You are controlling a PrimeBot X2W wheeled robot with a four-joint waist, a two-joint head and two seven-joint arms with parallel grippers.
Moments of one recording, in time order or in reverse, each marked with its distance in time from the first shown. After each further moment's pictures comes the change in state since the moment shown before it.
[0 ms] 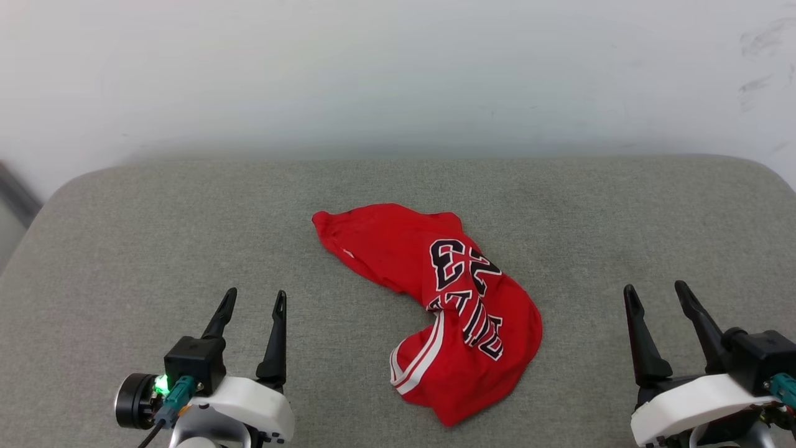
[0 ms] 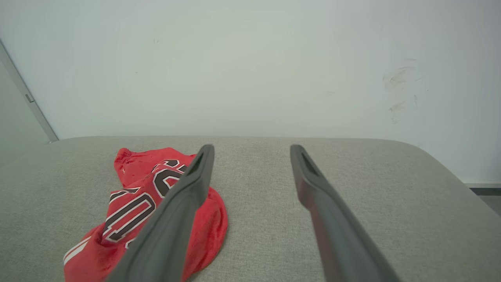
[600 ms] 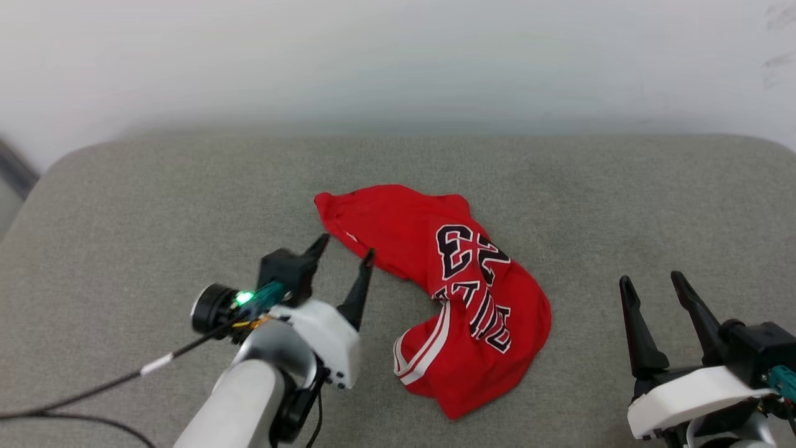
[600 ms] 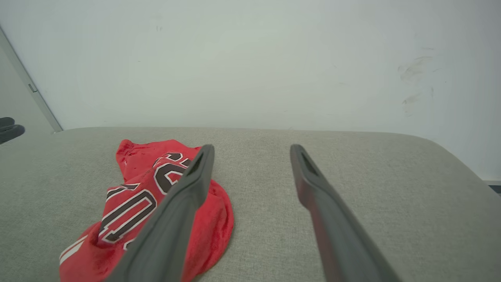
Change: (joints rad) left arm -0.221 -0.041 -0.137 0.018 0.006 -0.083 0.238; right arm -0.011 0.000 0.012 -0.014 -0.005 0.000 0.009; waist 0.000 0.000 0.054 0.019
